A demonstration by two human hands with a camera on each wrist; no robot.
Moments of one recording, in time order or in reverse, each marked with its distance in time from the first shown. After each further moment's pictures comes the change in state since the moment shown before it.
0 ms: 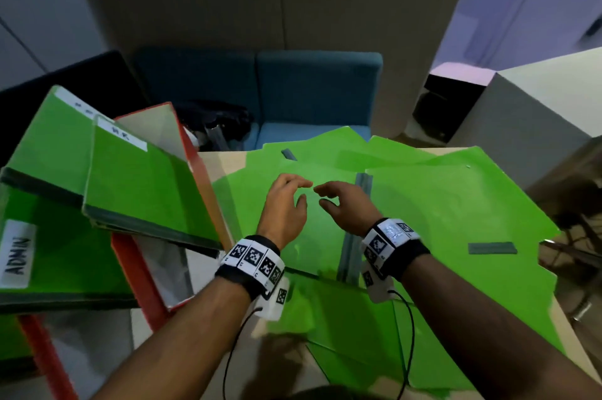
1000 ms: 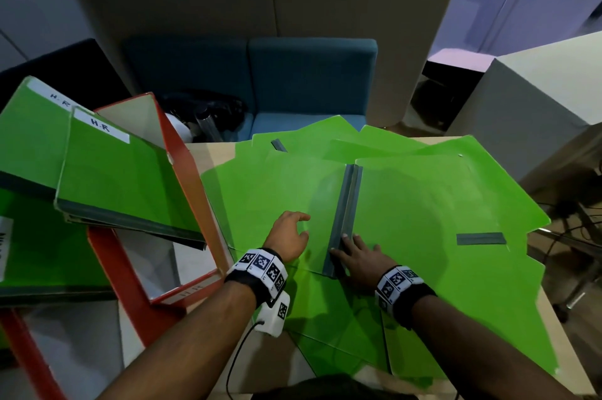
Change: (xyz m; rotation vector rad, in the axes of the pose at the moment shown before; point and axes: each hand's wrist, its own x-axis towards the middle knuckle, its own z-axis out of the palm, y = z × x) left_hand -0.034 -0.026 0.067 0.072 -0.404 -0.329; right_hand -0.092 0.108 0.053 -0.683 -0.600 0.060
